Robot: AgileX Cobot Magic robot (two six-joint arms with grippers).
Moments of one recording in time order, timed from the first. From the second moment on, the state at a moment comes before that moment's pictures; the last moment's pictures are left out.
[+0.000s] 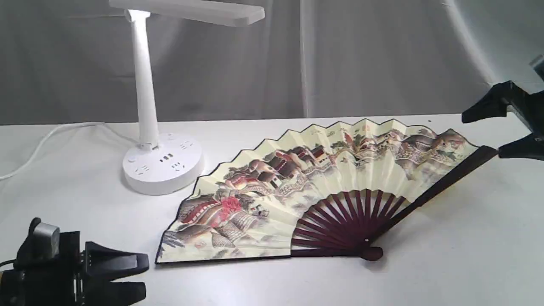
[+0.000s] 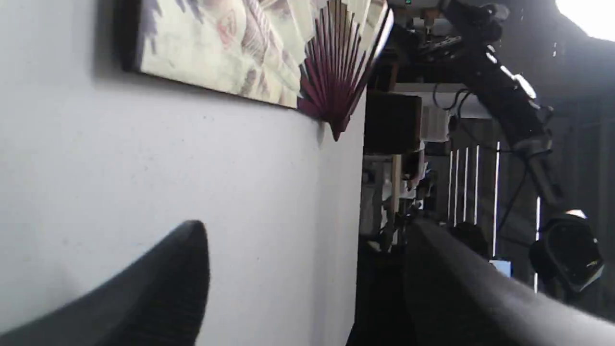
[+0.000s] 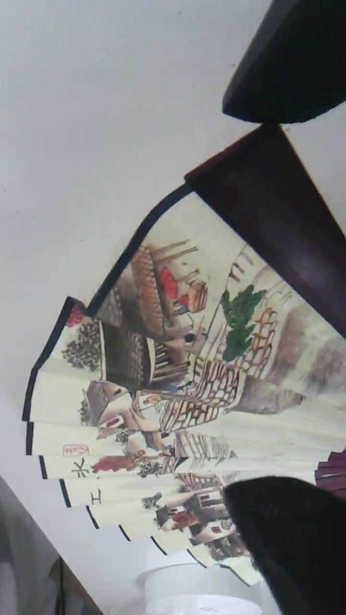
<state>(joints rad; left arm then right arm) 0.26 2.15 -0.62 1.52 -1.30 -1.70 -0.42 2.46 -2.10 0.85 1.22 -0.48</state>
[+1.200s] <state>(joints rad) 0.27 0.73 -0.59 1.75 -0.61 -2.02 -0.06 1.85 -2.10 0.20 1.15 -0.37</state>
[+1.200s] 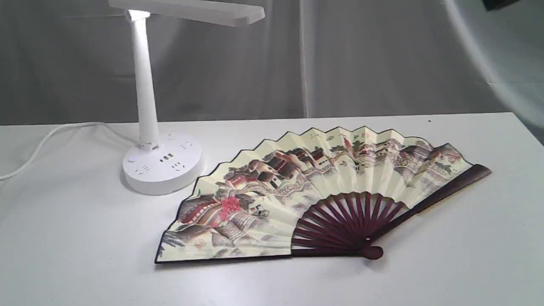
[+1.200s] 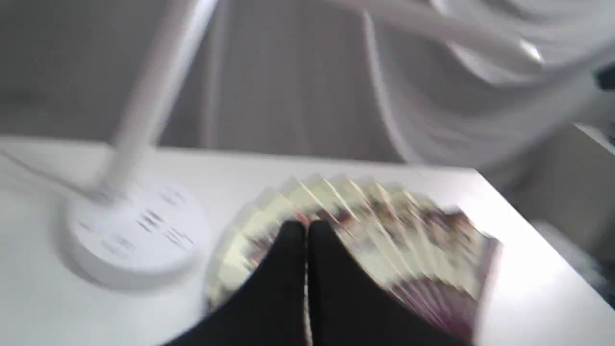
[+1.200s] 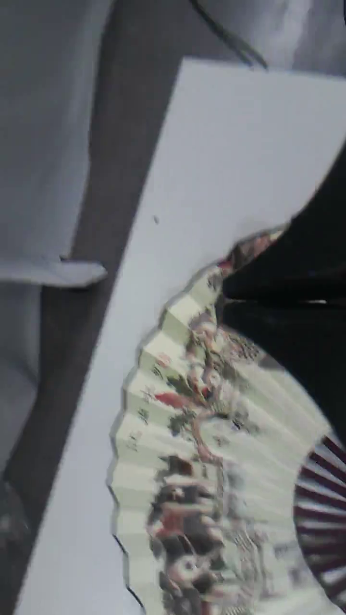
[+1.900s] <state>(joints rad) 0.27 0.66 -0.55 -0.03 1.01 -0.09 0.02 1.57 -2.10 -0.19 1.04 -0.10</state>
